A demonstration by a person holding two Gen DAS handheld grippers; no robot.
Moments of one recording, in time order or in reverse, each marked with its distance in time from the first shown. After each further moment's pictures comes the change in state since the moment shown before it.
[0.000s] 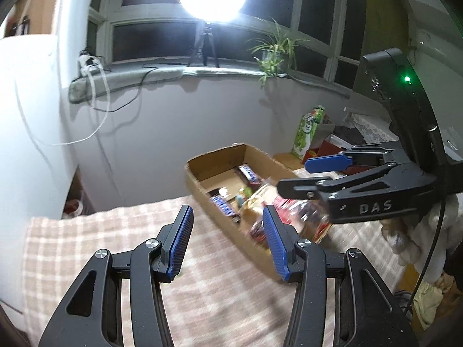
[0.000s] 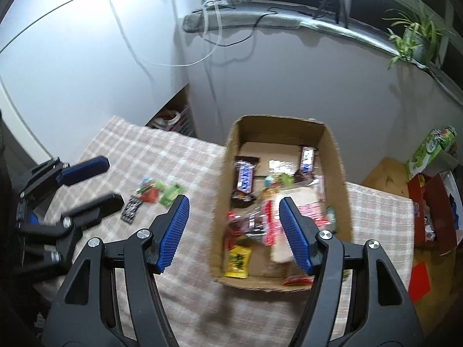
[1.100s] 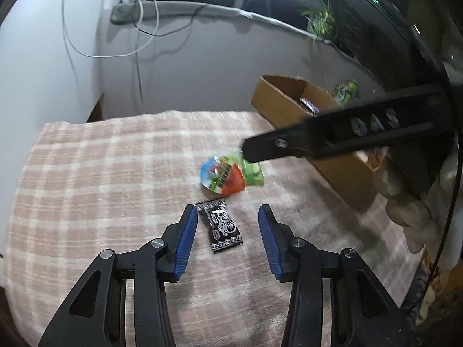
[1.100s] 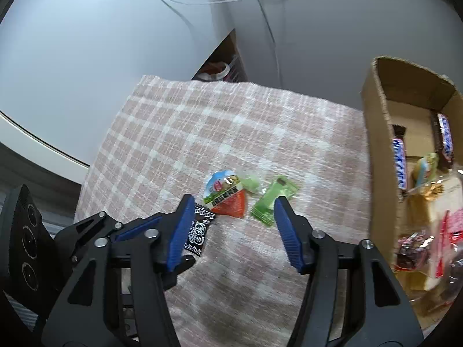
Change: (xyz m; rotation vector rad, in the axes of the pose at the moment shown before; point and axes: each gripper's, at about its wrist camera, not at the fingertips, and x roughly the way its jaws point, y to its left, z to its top) left arm 0.023 0.090 -0.096 -0.133 0.190 0.035; right arm 0.148 0.093 0.016 0.105 0.248 0.250
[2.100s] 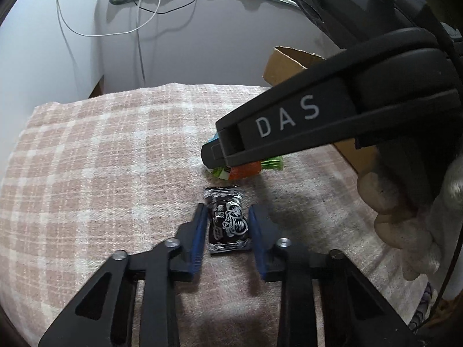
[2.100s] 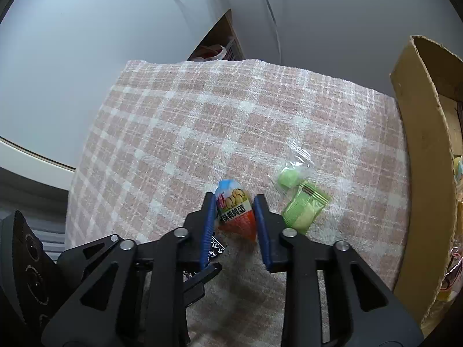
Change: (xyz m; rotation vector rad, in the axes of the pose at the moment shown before) left arm 0.040 0.005 -0.003 -0.013 0.084 0.029; right arm 0.048 0.004 0.014 0.035 0.074 -0.023
